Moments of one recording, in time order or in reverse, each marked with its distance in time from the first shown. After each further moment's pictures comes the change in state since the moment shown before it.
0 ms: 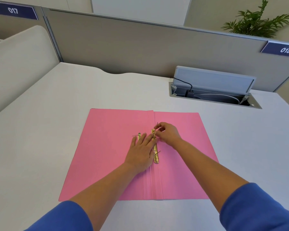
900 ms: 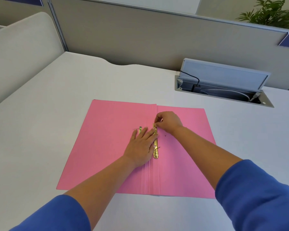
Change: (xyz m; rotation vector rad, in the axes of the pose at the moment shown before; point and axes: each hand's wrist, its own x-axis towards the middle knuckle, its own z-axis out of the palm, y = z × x) left_hand -0.002 0.003 -0.006 0.009 -0.028 0.005; right_hand 0.030 -0.008 -0.009 -0.427 -0.078 -0.172
